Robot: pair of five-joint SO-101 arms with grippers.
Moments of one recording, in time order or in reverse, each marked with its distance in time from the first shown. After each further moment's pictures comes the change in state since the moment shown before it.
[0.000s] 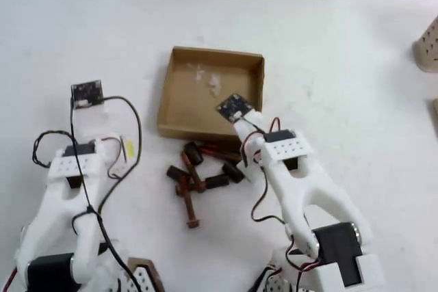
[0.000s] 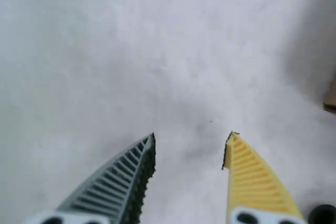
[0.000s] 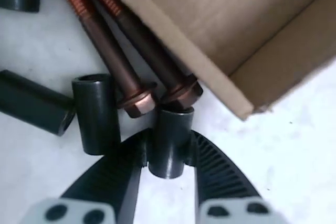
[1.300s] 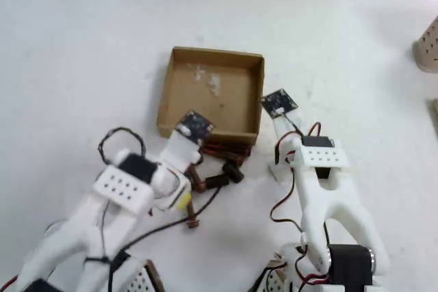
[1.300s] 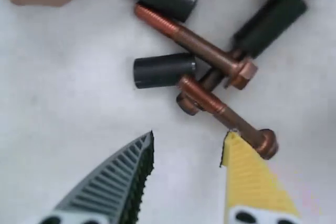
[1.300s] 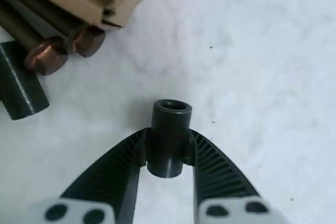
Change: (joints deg) left arm 34.9 -14.2 -2.1 29.2 -15.3; right arm 14.7 -9.3 4.6 2.3 0.0
